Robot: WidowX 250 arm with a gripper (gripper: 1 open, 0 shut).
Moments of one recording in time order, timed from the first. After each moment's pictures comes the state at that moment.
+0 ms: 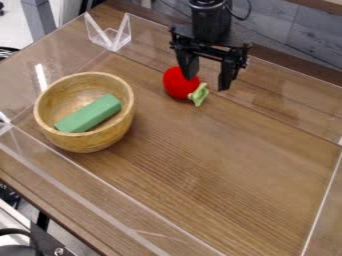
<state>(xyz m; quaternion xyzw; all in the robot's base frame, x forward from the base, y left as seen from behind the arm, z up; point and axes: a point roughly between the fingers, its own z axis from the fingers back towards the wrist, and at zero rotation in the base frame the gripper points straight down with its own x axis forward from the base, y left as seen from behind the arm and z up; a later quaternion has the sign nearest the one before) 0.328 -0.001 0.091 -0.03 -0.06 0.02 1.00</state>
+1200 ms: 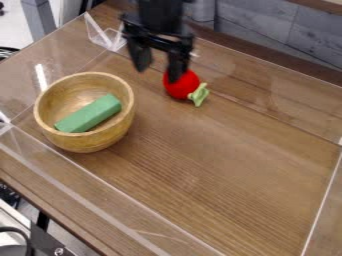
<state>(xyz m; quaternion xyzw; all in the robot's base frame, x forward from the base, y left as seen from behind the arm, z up) 0.278 0.060 0.123 -0.02 -0.06 -0.01 1.00</state>
